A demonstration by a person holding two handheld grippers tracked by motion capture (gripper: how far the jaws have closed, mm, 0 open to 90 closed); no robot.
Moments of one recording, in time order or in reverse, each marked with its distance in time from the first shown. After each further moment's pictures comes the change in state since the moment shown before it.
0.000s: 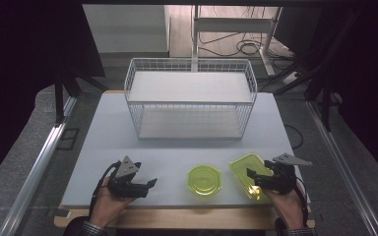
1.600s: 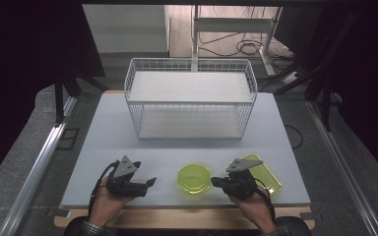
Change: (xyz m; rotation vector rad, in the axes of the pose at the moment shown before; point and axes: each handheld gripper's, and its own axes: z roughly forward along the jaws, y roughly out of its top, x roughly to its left) left arm 0.003 0.001 -0.004 -0.031 -0.004 -0.010; right arm 0.100 0.014 0.043 0.156 0.353 -0.239
